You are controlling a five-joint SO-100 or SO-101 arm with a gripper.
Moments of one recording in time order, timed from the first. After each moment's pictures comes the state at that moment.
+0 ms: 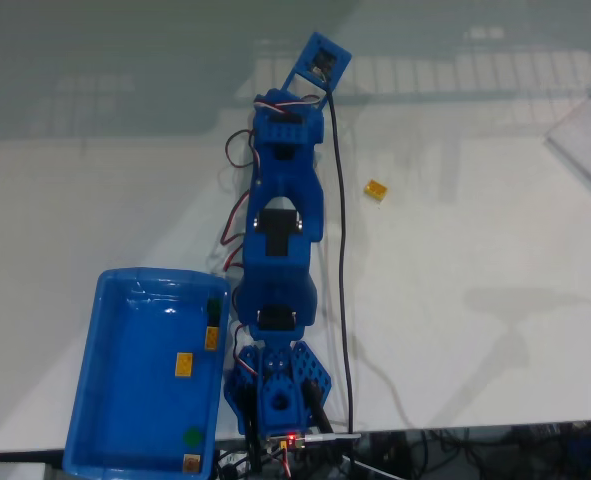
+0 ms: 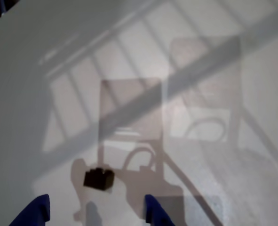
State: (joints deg) arm 7.6 82.8 101.6 30.3 -56.1
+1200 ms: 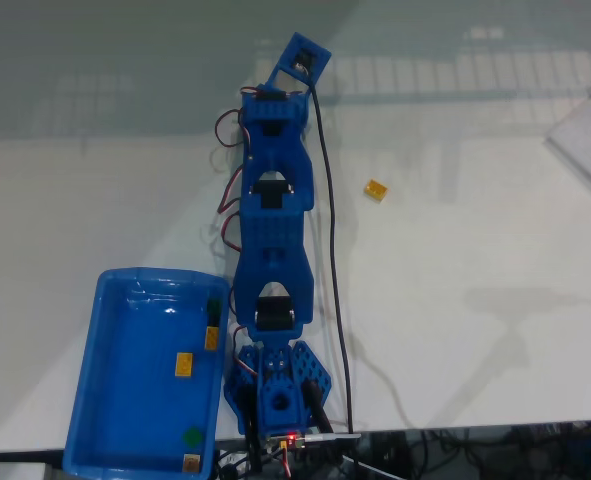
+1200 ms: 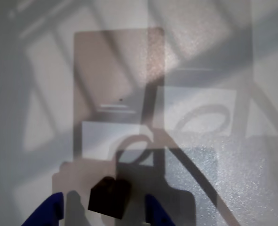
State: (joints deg) arm 3.9 64.7 83.0 40.4 -55.1
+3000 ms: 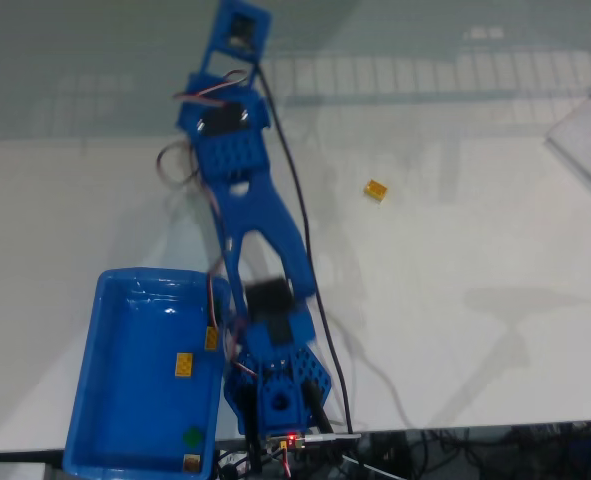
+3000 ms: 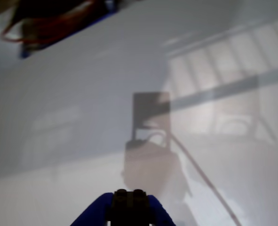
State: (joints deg) arm -12.7 115.1 97.8 60.5 -54.3
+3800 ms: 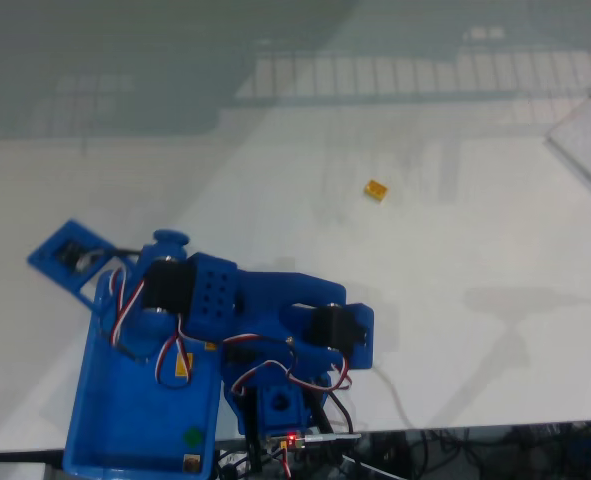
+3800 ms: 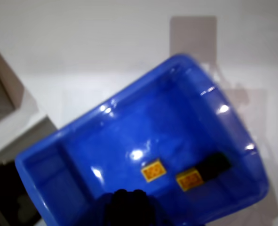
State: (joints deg) arm -80.9 142.6 106.7 103.9 -53.2
